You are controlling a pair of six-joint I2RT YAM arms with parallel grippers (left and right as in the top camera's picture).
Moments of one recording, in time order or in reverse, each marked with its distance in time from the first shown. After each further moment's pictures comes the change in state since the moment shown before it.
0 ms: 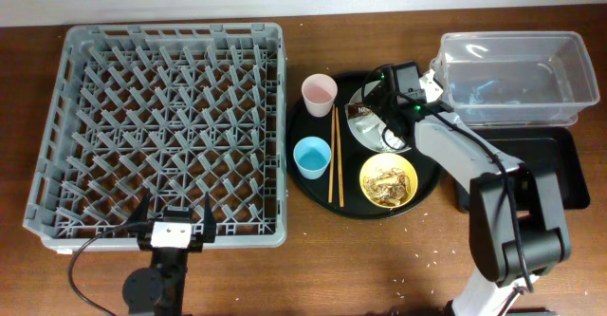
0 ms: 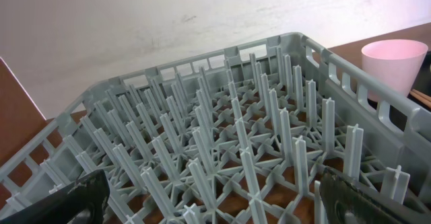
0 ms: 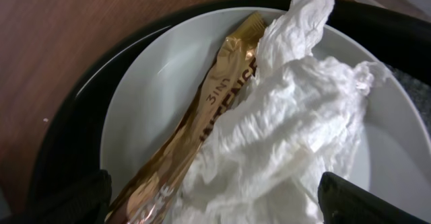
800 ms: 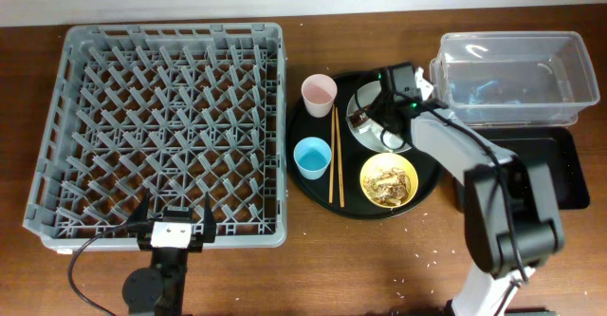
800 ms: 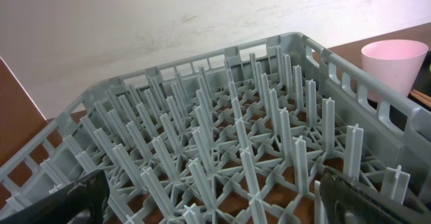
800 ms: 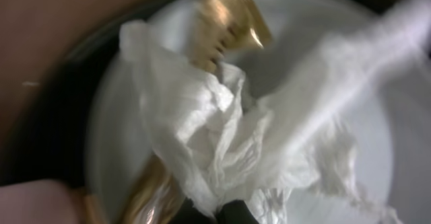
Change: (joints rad) left arm 0.000 0.000 0.000 0.000 0.000 0.000; right arm 0.000 0.019 0.040 -0.034 -0.058 -0.162
